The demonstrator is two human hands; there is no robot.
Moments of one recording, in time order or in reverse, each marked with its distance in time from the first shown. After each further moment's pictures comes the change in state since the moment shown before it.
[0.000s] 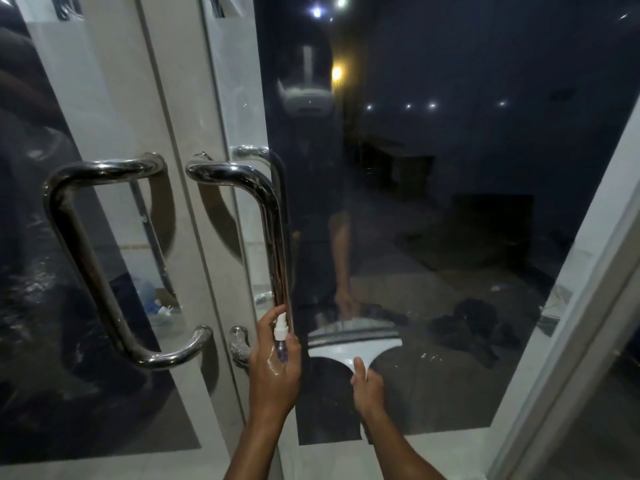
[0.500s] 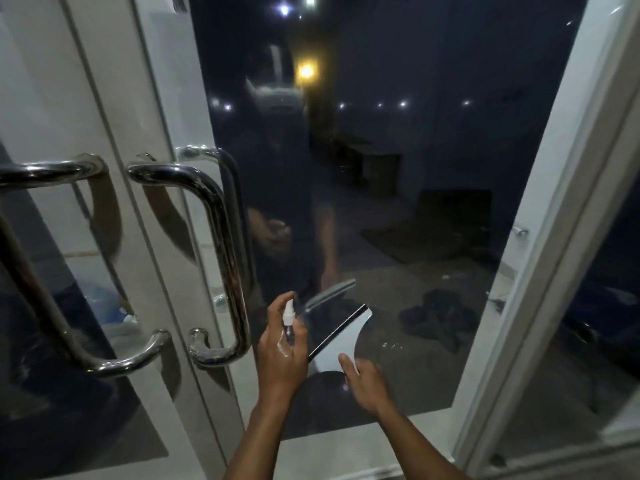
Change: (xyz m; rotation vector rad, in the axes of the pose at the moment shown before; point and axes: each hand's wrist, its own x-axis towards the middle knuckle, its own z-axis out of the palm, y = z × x) left_hand -0.011 0.027 0.068 -0.011 -0.104 0.003; right_hand 0.002 -0.006 -0.095 -0.435 -0.113 -0.244
